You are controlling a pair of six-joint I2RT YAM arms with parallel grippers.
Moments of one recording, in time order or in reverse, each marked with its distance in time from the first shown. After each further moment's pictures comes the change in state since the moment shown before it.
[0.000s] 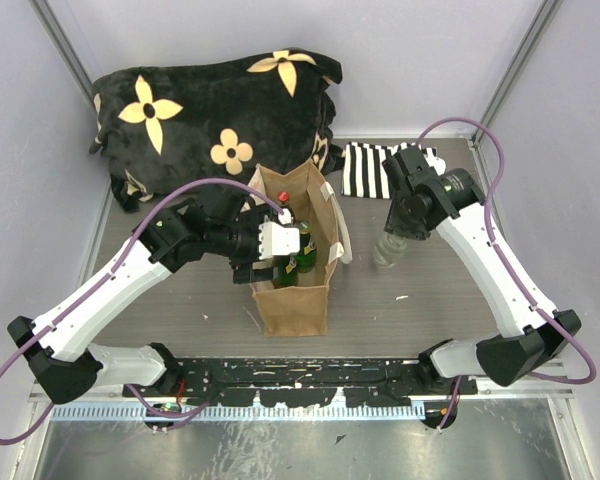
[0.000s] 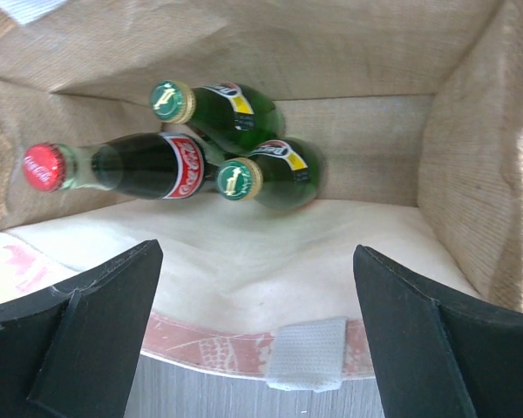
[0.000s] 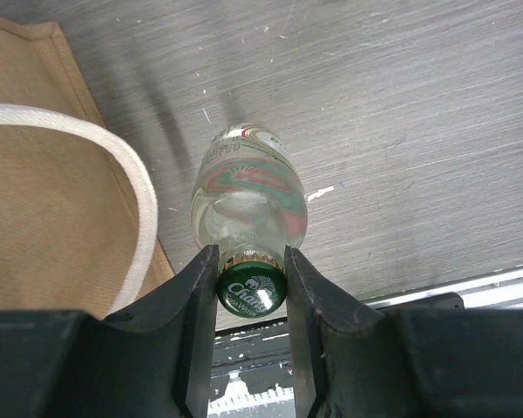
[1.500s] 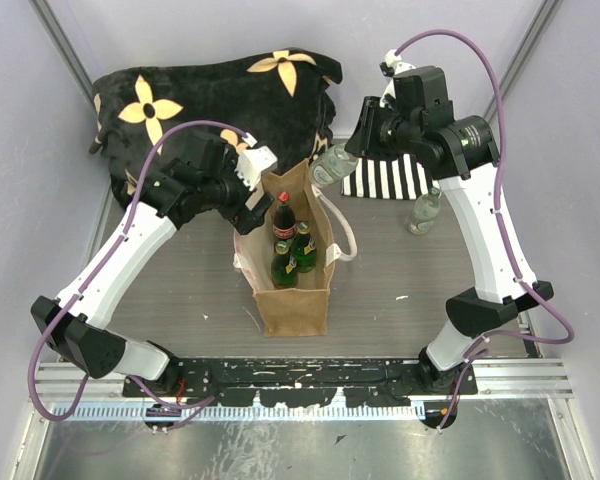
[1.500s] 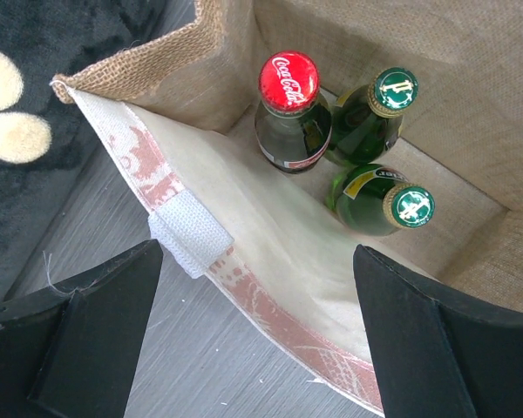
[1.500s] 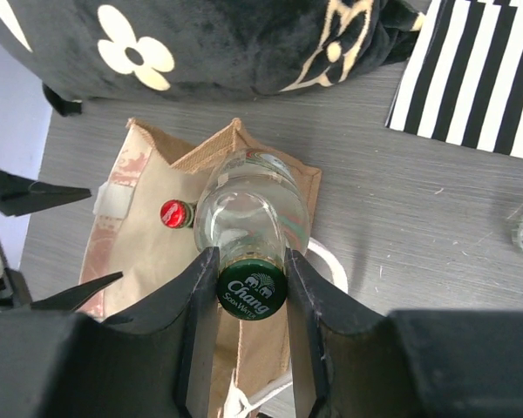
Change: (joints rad) left arm 0.283 0.173 0.140 0.089 -0.056 -0.394; right arm 0.000 0.296 0.671 0.172 -0.358 -0.272
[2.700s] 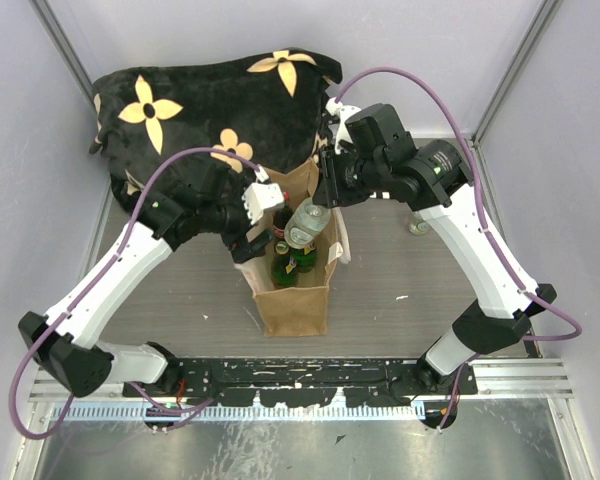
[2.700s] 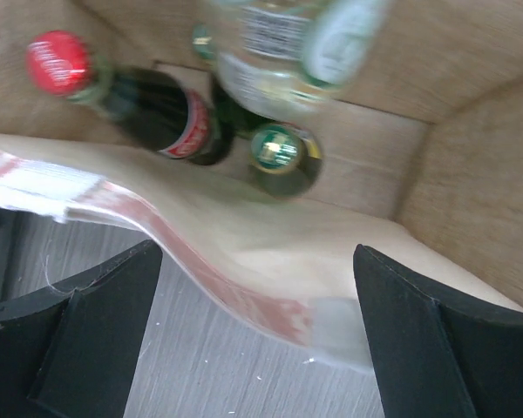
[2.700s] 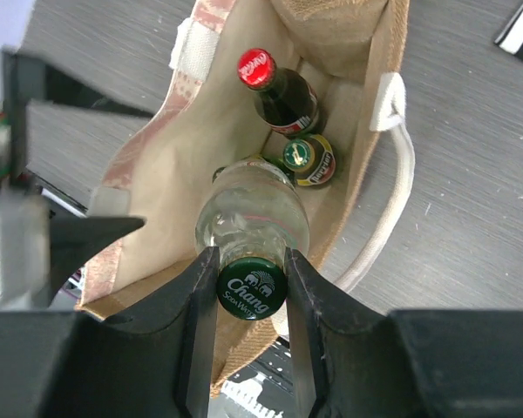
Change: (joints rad) left arm -0.070 -0.108 -0.143 -0.031 0.149 0.177; right arm 0.265 -0.085 -0.136 -0.080 -0.015 -0.045
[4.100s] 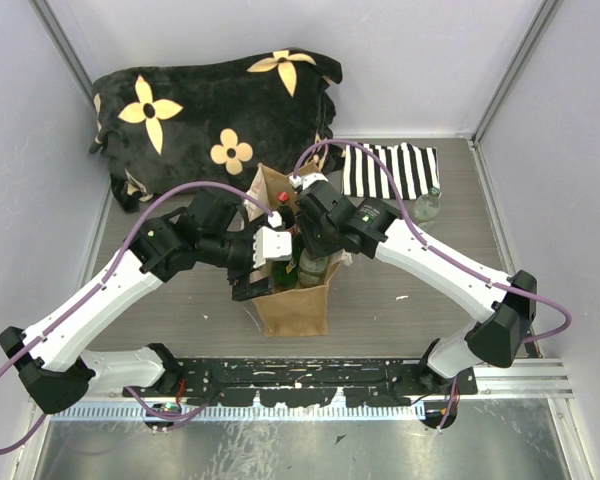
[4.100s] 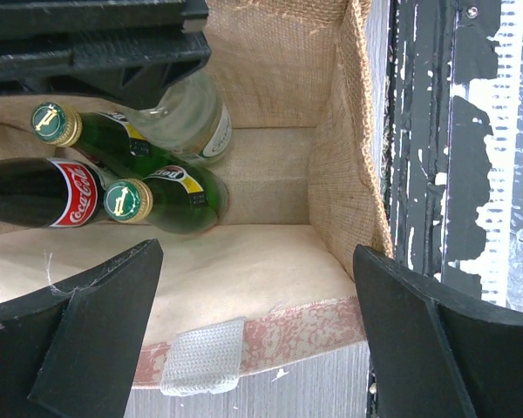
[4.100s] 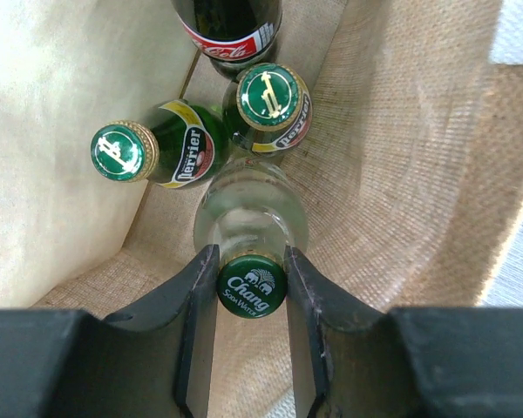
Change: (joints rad) left arm -0.214 -0.134 -0.071 -0.070 0.105 0.070; right arm 0.179 -0.088 -0.648 0.330 0.275 0.011
